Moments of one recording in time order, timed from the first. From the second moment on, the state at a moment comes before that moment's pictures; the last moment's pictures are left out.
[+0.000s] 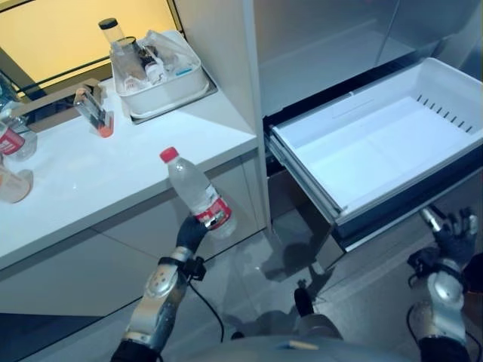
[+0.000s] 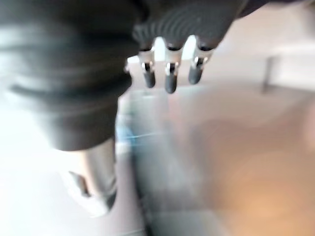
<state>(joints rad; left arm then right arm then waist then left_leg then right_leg) 0.15 0.28 -0.21 0.03 -0.50 -0.13 -0.09 0.08 -0.29 -0.39 0.07 0.37 -0.36 -0.37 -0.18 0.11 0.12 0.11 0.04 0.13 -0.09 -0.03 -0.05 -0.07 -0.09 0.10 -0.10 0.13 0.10</state>
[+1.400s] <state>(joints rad) 0.11 0.36 -0.40 0.03 -0.49 -0.09 -0.18 -0.44 -0.63 0.44 0.17 0.37 -0.10 0.17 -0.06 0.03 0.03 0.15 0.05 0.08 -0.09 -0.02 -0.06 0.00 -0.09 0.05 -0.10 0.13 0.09</state>
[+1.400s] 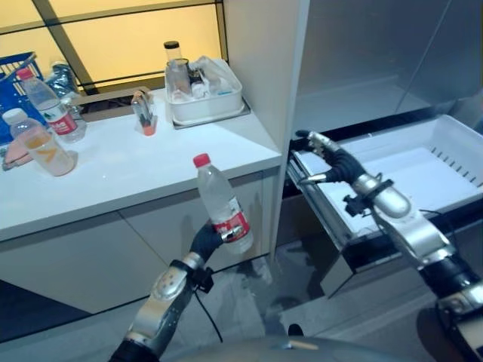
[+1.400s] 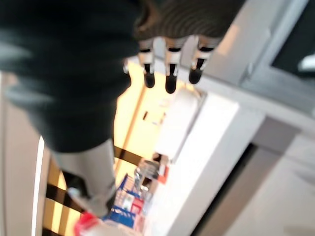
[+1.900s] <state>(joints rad) 0.05 0.37 -0.44 0.03 -0.37 -0.09 -0.15 -0.53 -0.46 0.56 0.25 0.37 -0.06 0.19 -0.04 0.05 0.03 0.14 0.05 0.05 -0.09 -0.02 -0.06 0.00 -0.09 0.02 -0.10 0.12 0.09</state>
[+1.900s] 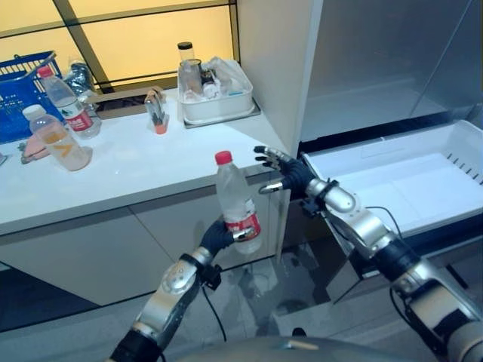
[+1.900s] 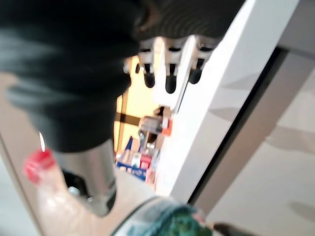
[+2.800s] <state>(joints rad) -0.17 0.33 -0.46 0.19 -0.20 -0.09 0.02 -0.63 -0.34 0.63 0.32 0.37 -0.04 0.14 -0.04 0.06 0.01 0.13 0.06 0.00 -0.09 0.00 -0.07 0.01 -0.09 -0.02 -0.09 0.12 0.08</state>
